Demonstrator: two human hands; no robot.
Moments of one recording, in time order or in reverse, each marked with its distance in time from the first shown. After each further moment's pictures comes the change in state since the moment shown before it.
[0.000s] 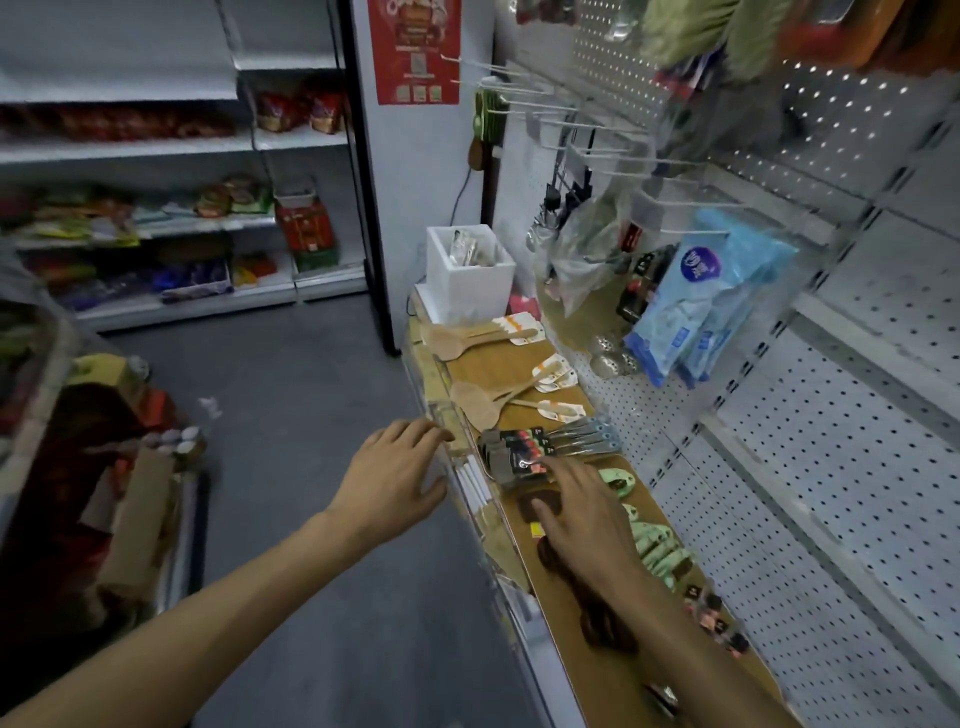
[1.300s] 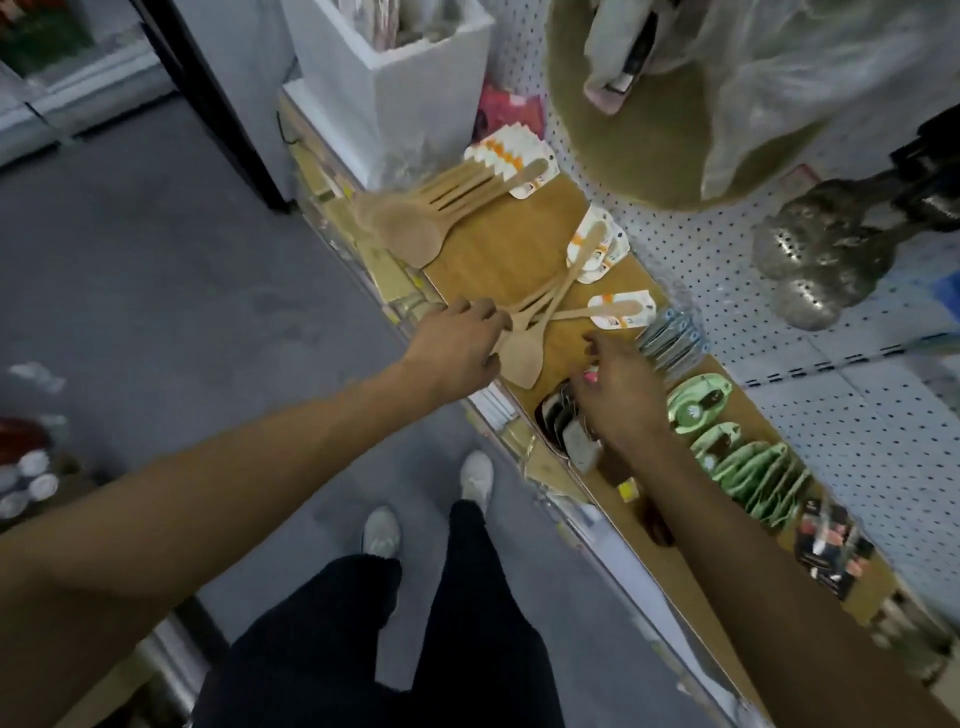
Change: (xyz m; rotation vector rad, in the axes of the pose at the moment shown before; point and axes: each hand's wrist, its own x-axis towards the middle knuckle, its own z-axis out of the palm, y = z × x) left_hand 0.411 -0.252 0.273 -0.136 -0.470 0.396; right_hand 0.400 0.043 0.242 -0.004 -0.189 0.646
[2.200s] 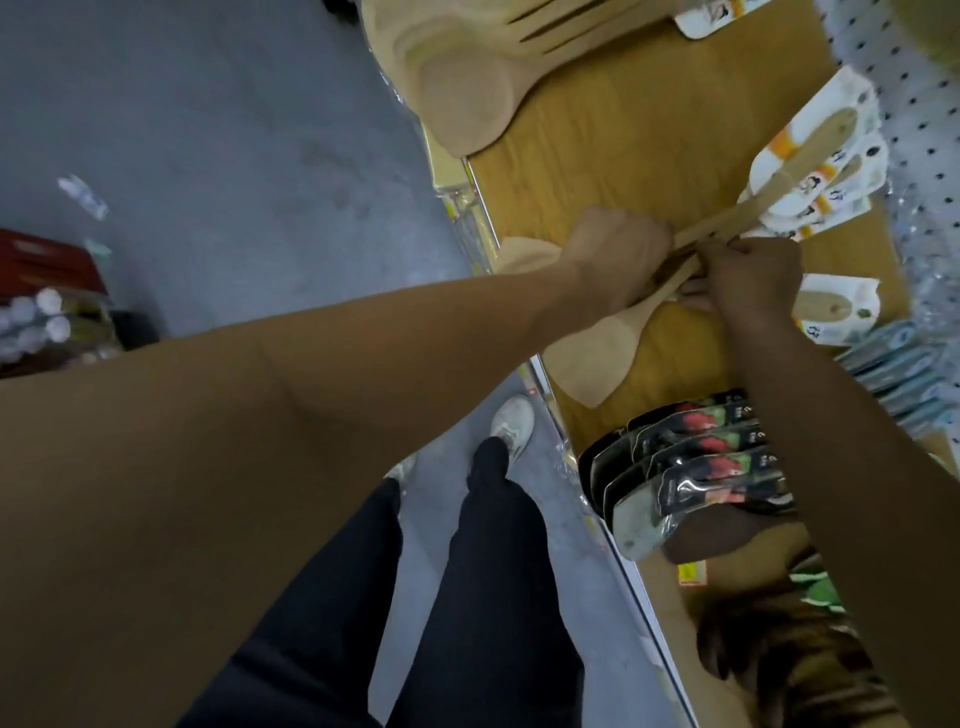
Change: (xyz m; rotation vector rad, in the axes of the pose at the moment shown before) left_hand 0.235 -0.019 0.151 0.218 -0.102 -0.092; right_hand 0.266 0.088 0.144 0.689 -0.092 0.438
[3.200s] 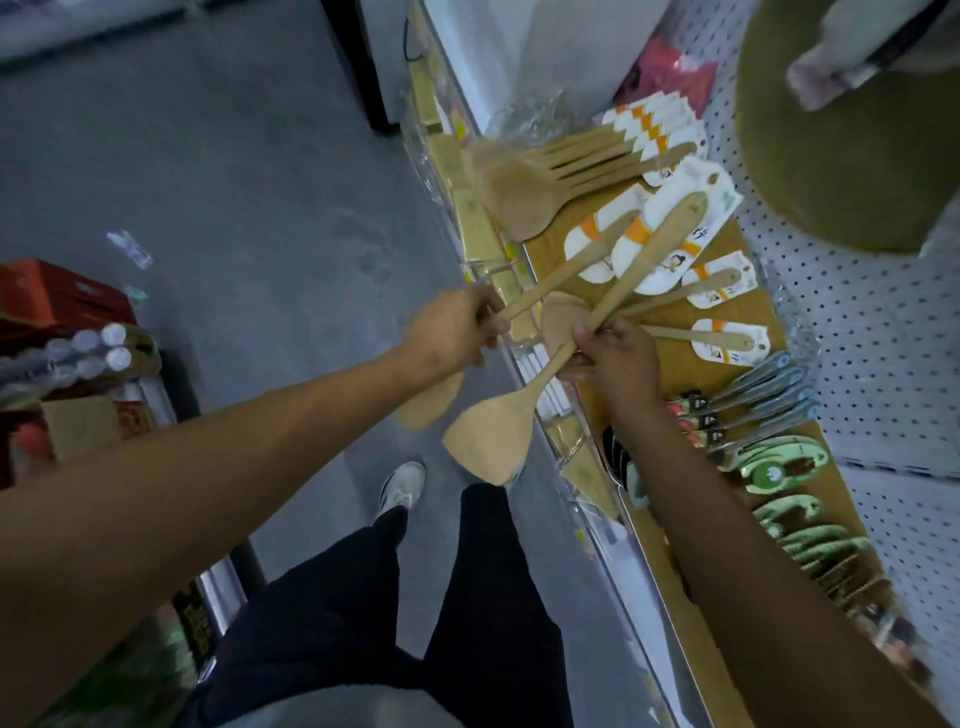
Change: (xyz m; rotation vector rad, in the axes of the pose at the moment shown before) left_hand -0.264 -0.121 -0.072 -1.097 0.077 -0.449; right_hand -0.261 -0.090 0.037 0.252 -0.257 -0.153
